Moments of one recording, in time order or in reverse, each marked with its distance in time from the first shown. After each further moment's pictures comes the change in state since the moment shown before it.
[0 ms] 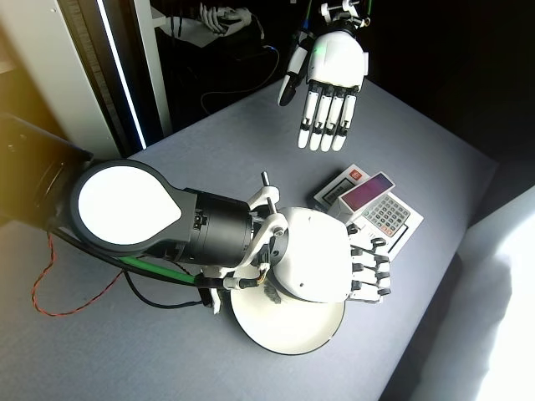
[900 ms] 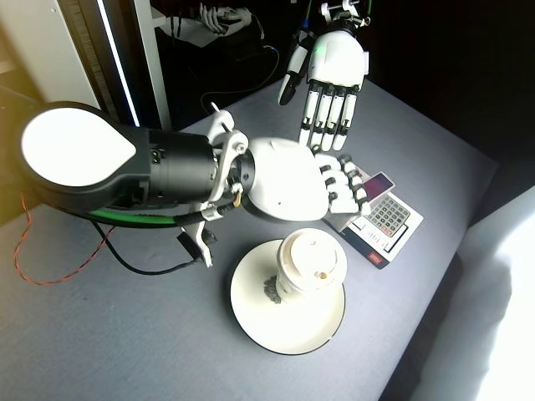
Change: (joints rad) left arm 0.002 0.003 0.000 0.008 0.000 0.000; right arm -0.001 0.209 -0.230 0.170 0.245 -0.254
